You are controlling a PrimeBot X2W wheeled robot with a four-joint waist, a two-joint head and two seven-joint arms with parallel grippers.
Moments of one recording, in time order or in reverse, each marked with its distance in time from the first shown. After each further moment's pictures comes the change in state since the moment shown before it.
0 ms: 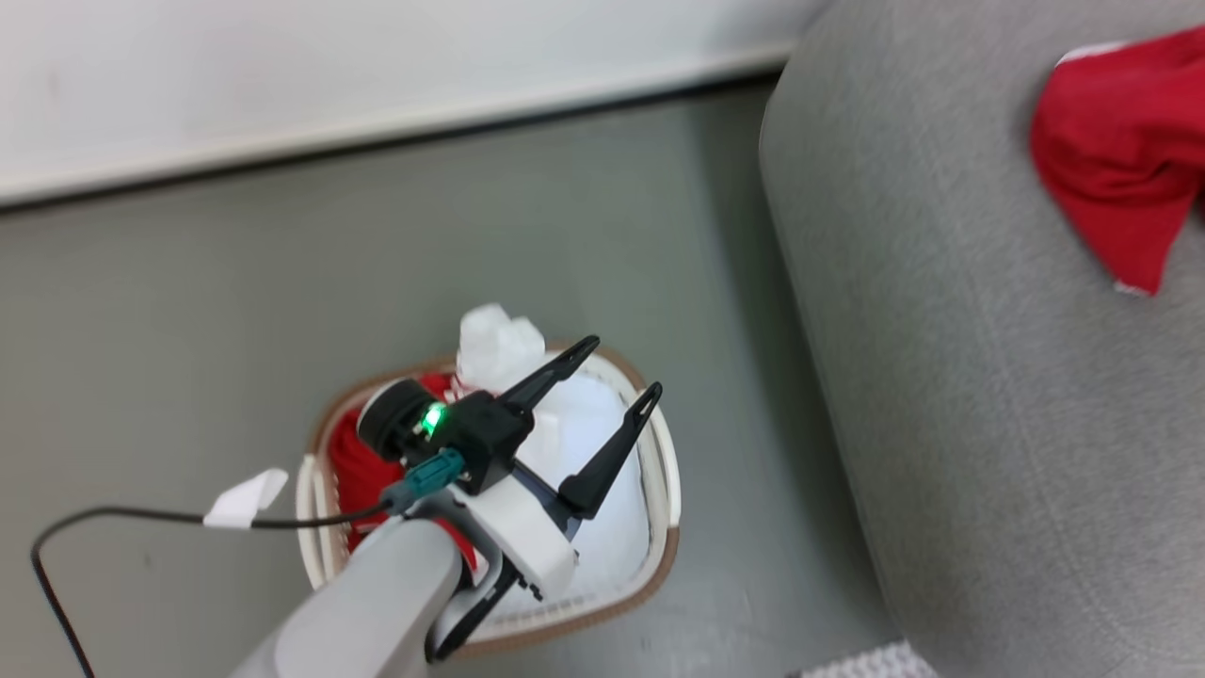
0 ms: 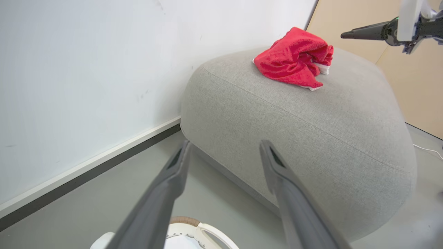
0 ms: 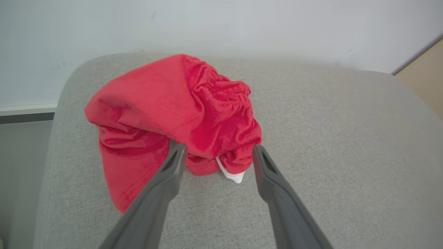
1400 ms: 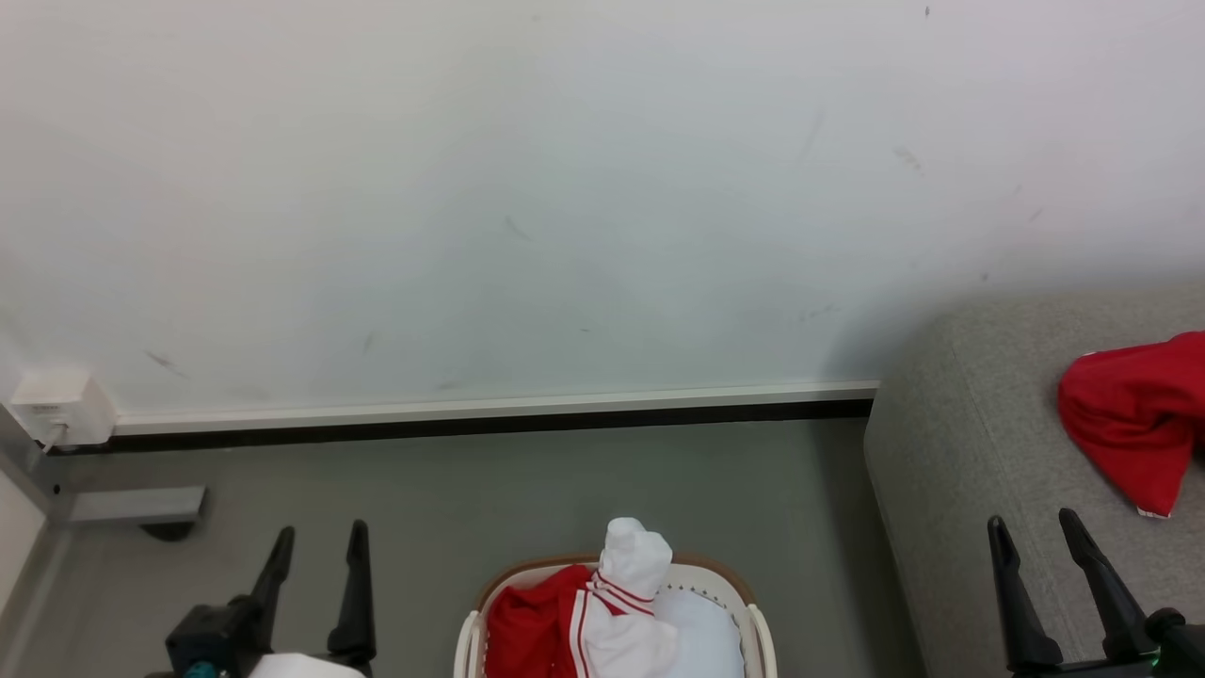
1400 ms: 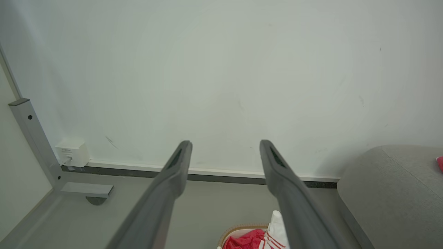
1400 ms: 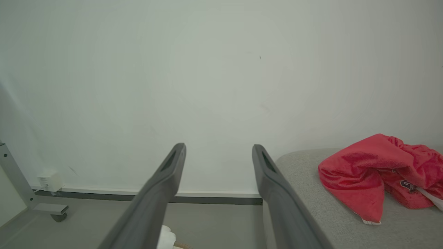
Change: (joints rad) left arm 0.573 -0.185 0.748 -0.059 0.182 0.089 -0.002; right arm 0.893 0.403 -0.217 -0.742 -0.245 0.000 -0.314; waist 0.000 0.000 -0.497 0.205
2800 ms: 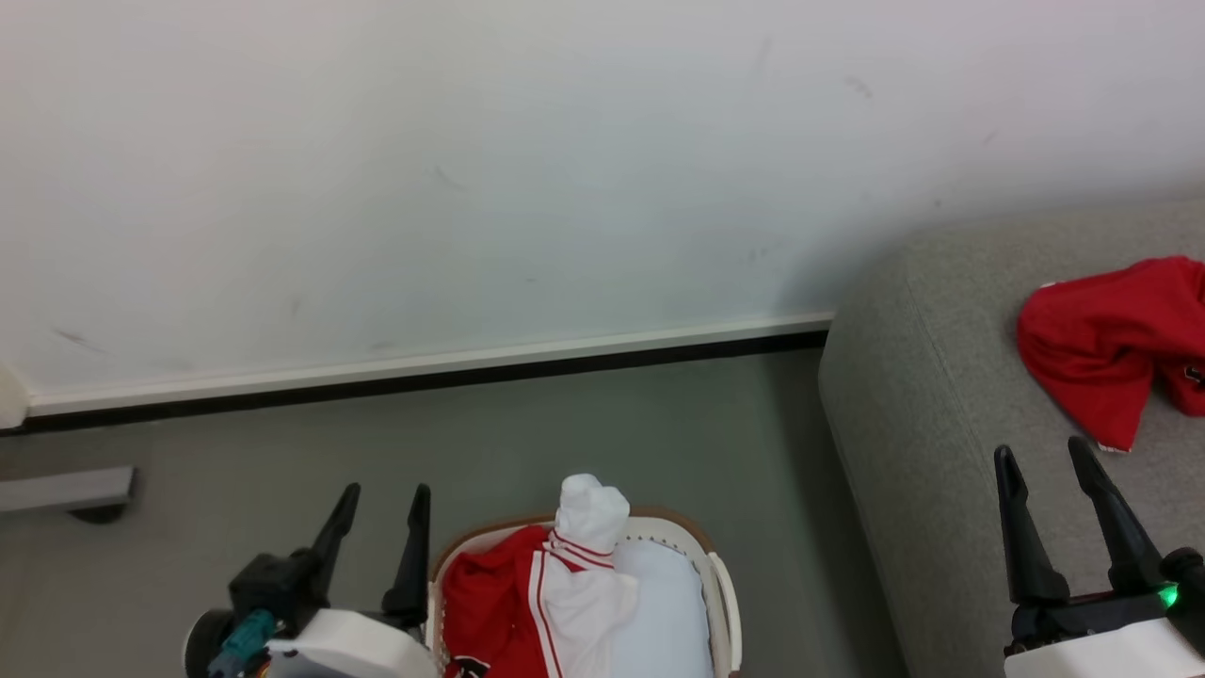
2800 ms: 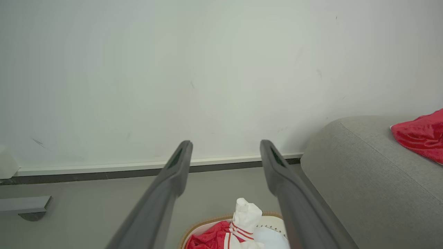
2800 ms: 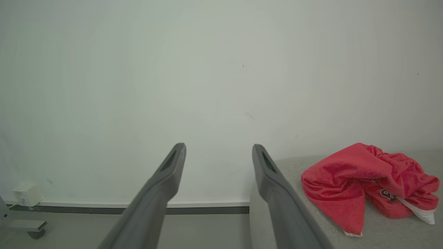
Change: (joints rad) left arm -0.084 -0.057 -0.005 0.070 0.078 -0.095 0.000; right arm -0.077 0.017 -0.016 -0.031 -0.014 0.000 -0.002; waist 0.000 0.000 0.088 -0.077
